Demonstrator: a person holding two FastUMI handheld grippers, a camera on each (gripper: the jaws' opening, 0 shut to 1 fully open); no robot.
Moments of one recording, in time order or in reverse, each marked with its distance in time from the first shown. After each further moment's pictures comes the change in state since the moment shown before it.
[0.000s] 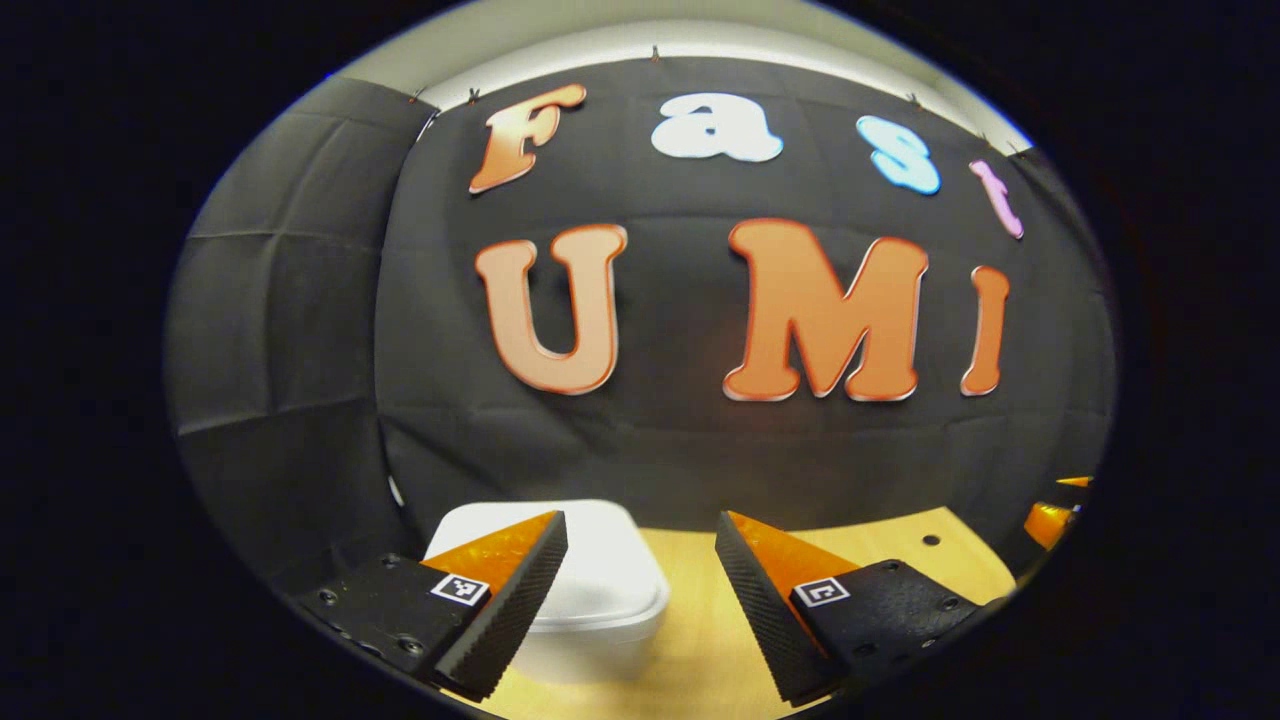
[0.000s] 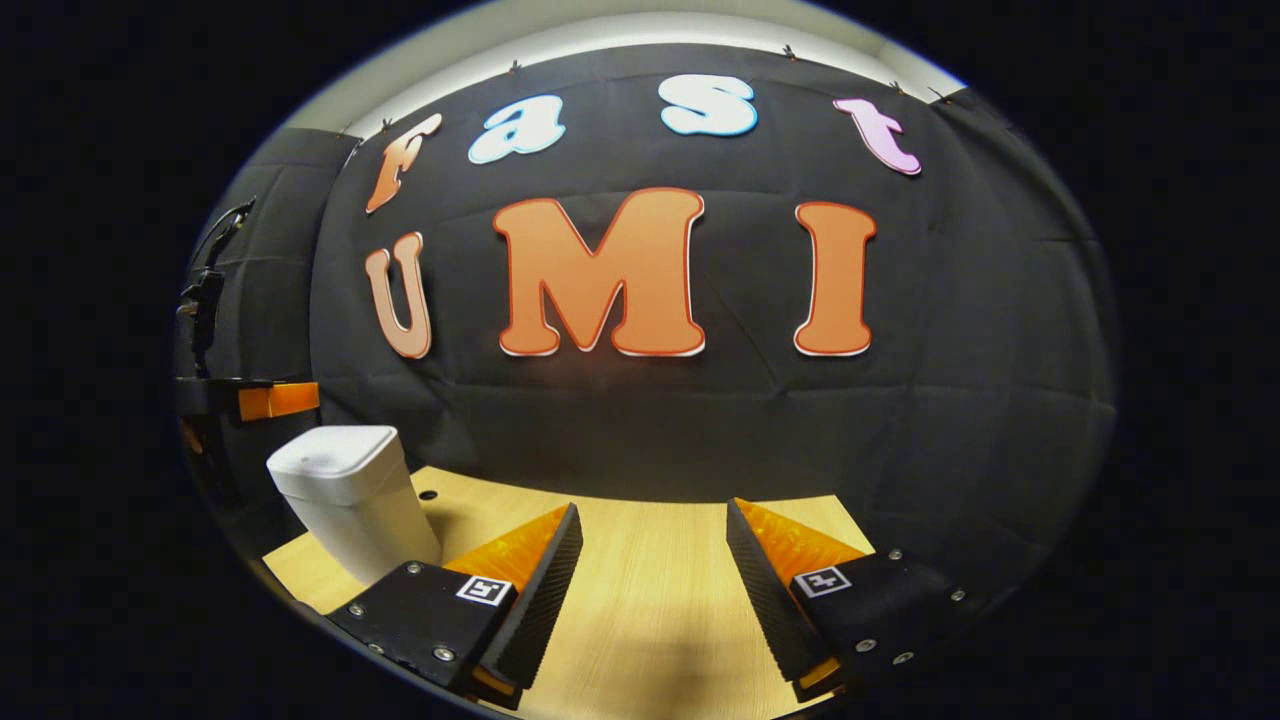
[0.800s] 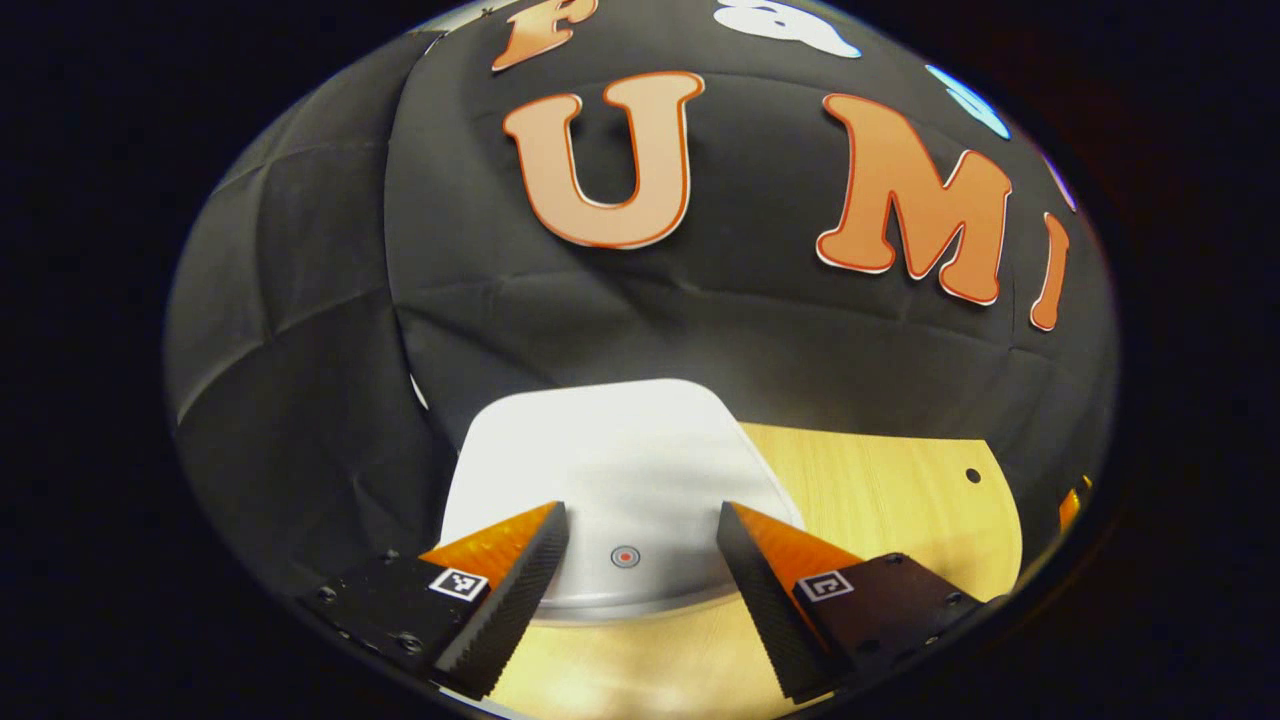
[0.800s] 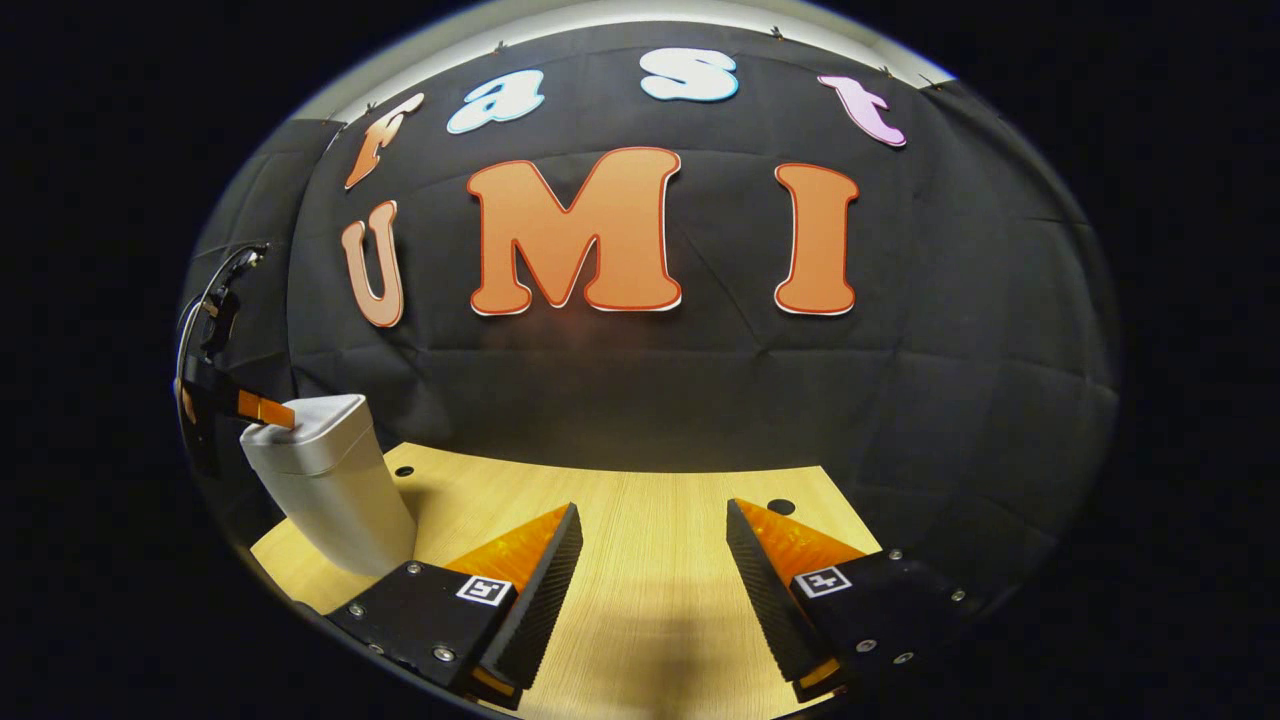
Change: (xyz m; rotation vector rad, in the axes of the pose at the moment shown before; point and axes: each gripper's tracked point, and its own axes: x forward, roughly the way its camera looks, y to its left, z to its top) left arm 0.032 0.085 -0.125 -0.026 0.481 0.125; right arm 0.019 -0.023 -0.061 0.001 0.111 -0.058
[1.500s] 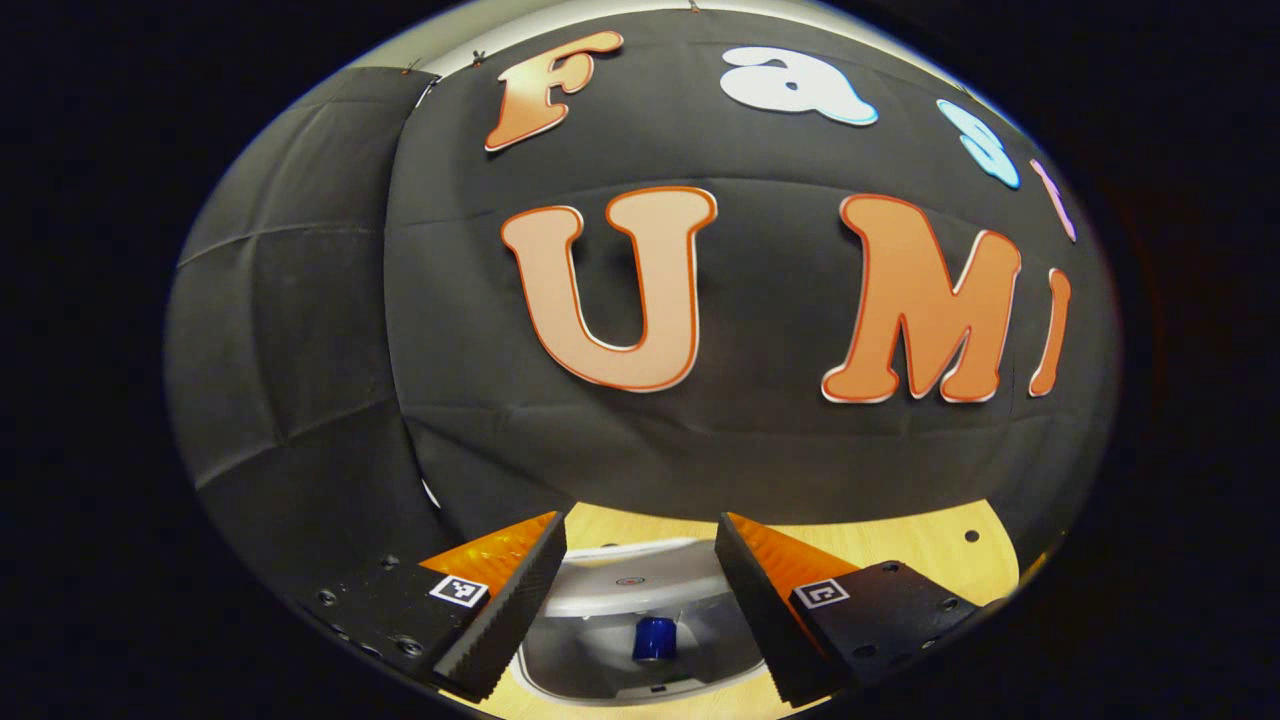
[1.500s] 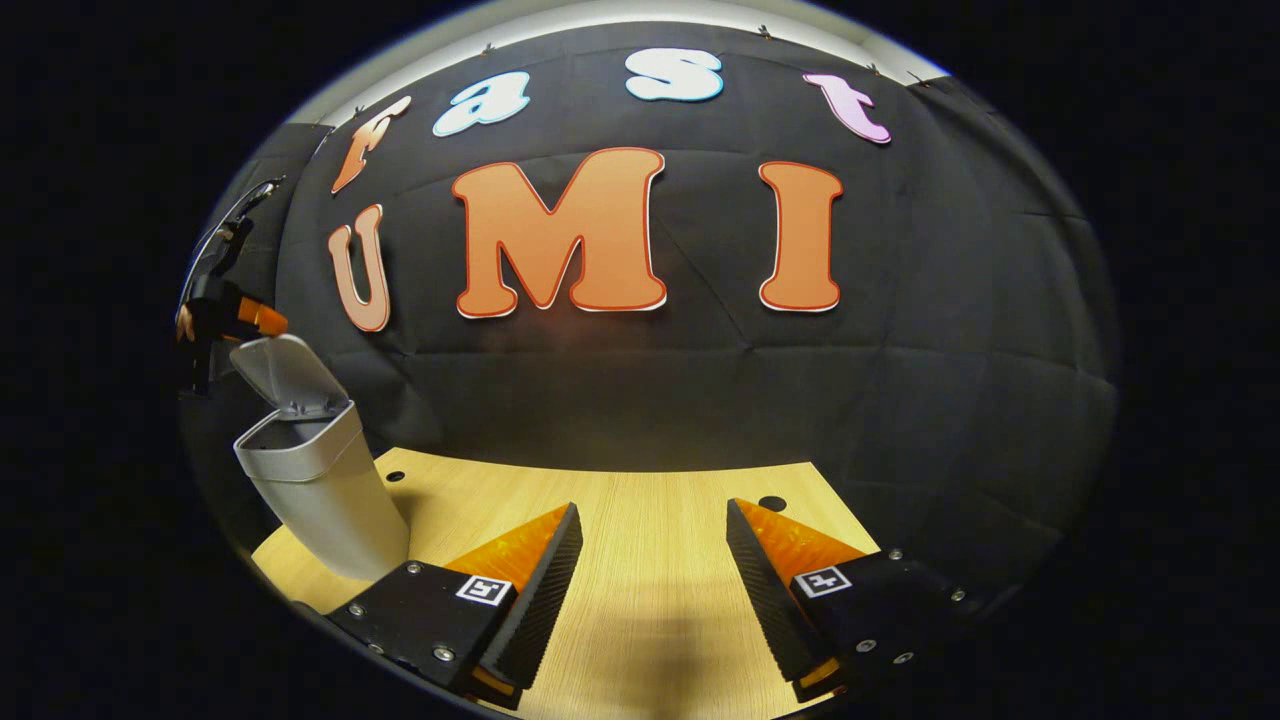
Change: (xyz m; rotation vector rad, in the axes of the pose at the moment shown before) left arm -0.014 0.011 0.130 0.037 -0.233 -0.002; right arm -0.002 -0.005 -0.001 0.021 -0.003 -0.037
